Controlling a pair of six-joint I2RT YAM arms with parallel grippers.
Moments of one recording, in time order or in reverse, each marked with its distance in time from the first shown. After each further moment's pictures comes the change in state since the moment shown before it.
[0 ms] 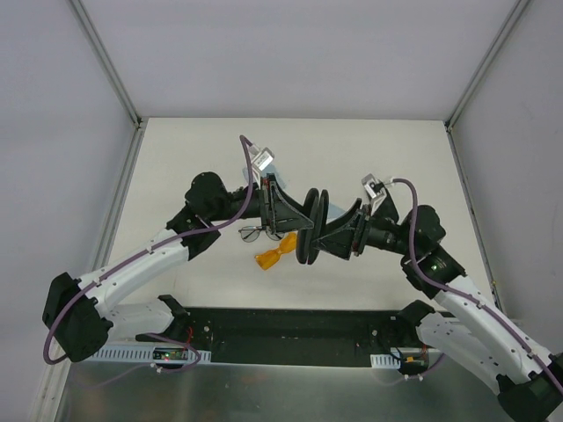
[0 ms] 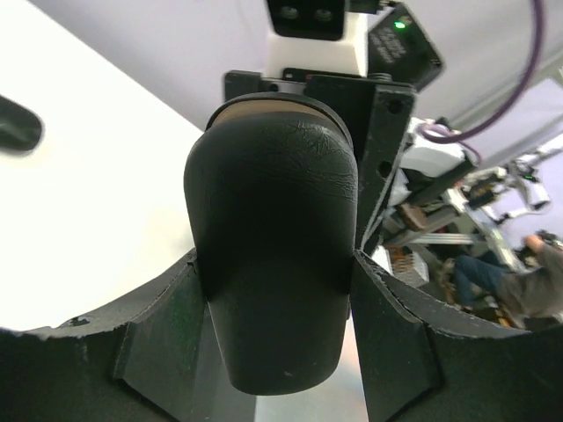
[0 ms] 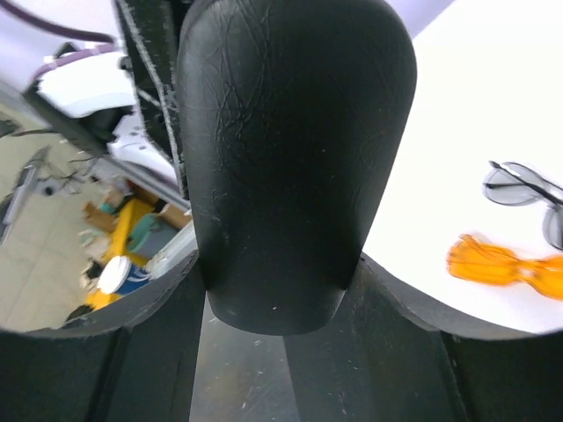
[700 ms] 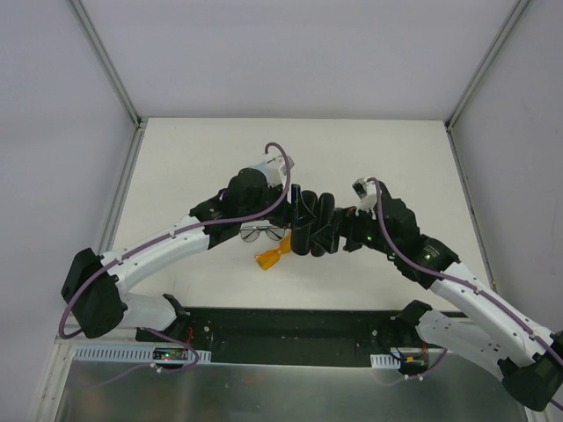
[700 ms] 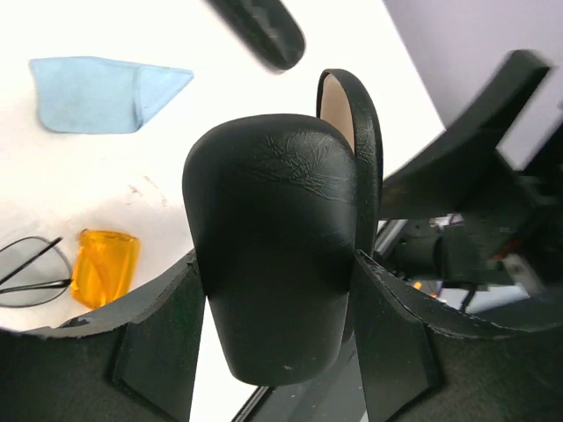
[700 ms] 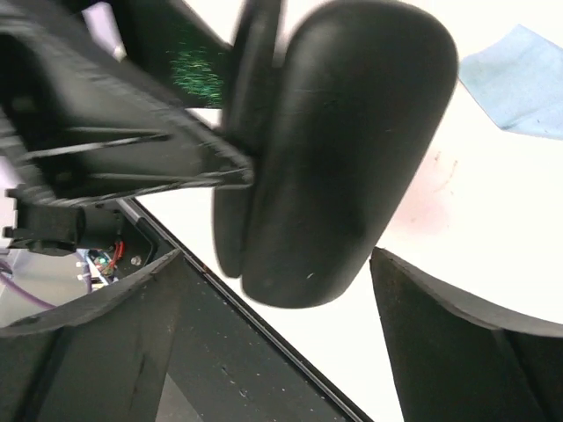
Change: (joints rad) left arm -0.087 0.162 0.158 -0.557 -0.521 0.297; right arm 0.114 0.113 0.145 -0.576 0.588 -0.251
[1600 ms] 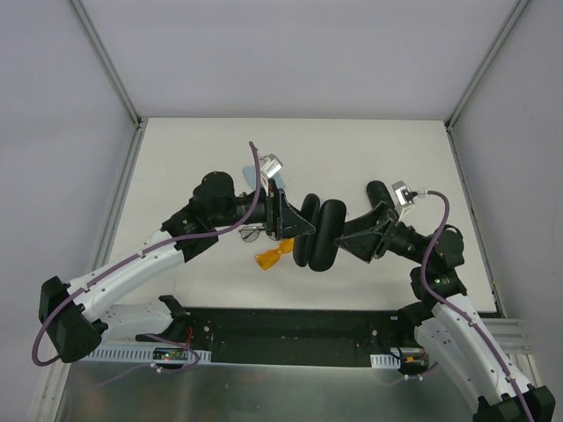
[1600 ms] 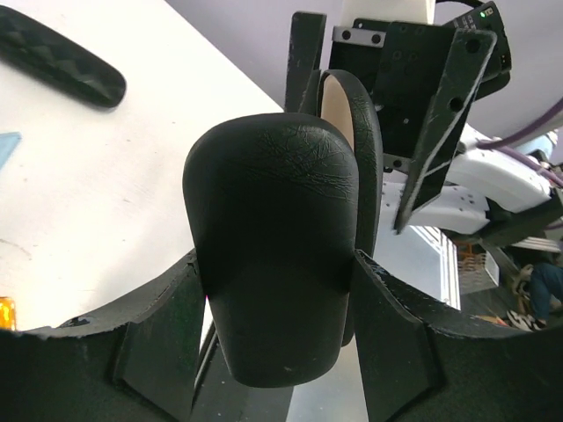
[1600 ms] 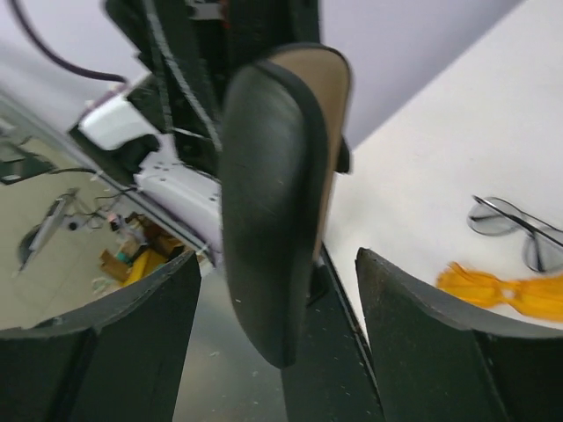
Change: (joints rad) left arm 0.005 -0.202 -0.050 0.132 0.287 -0.034; right arm -0.382 -0.283 -0.348 0.767 -0.699 0.405
